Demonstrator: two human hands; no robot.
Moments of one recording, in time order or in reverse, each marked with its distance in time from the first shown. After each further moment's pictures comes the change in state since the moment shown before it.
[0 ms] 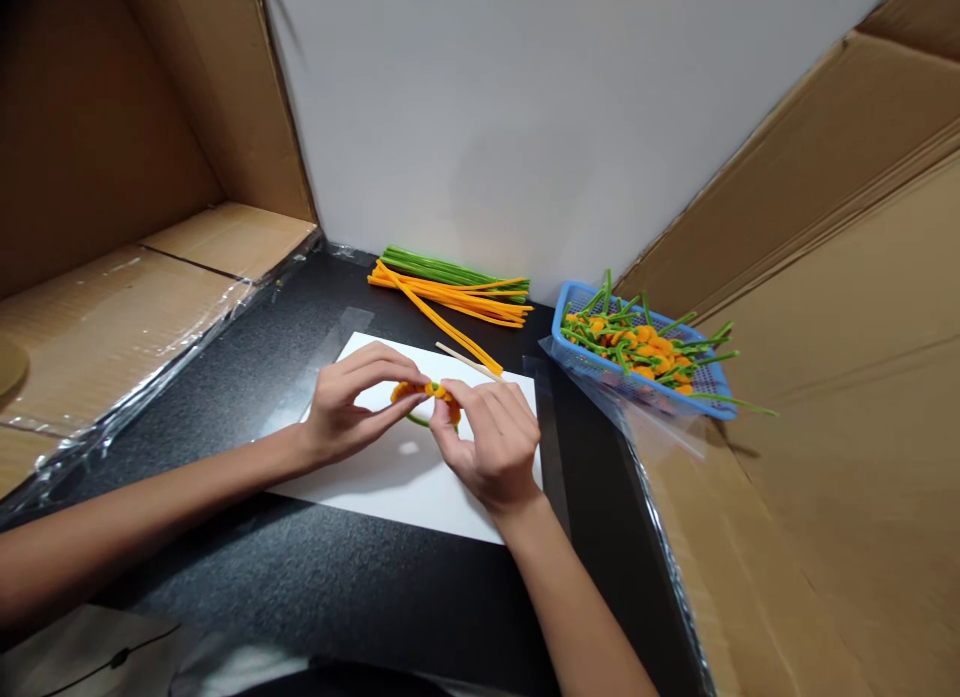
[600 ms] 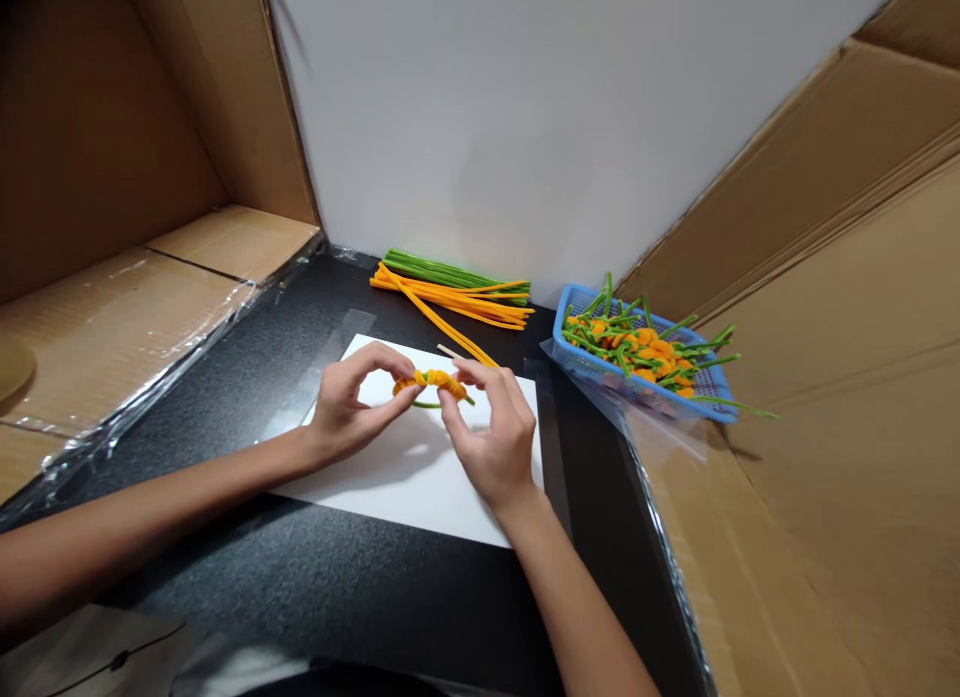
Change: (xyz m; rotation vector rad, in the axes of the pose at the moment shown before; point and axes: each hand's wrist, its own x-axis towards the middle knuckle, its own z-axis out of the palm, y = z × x) left_hand -0.007 -0.006 0.005 0.017 0.096 -0.160; right_hand -0.001 0.003 0.005 0.257 -0.056 0.359
